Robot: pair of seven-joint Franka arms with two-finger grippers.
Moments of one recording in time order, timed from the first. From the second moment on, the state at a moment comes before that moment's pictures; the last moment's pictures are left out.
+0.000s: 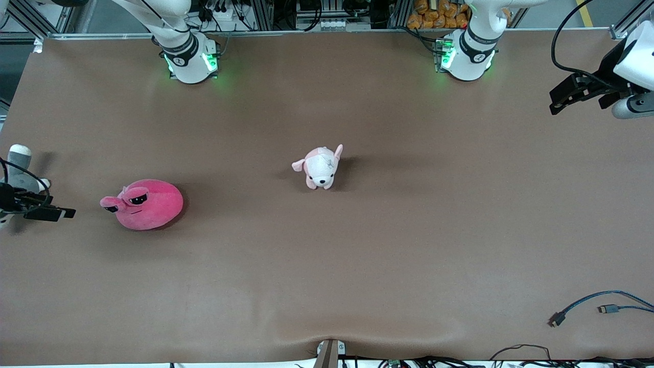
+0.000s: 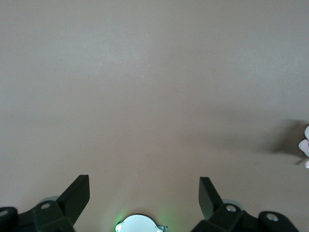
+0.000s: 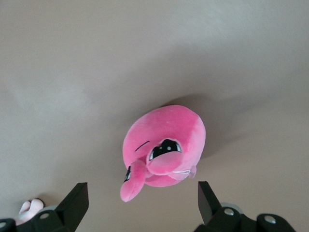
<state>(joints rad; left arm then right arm) -0.01 -0.07 -0.12 -1.54 0.08 1.44 -0.22 -0.28 0.50 0.02 -1.25 0.22 1.56 0.10</state>
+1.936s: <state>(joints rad) -0.01 -0.07 -0.12 -1.53 0.07 1.41 -0.21 -0.04 -0.04 -0.02 -1.57 0.02 1.47 0.02</state>
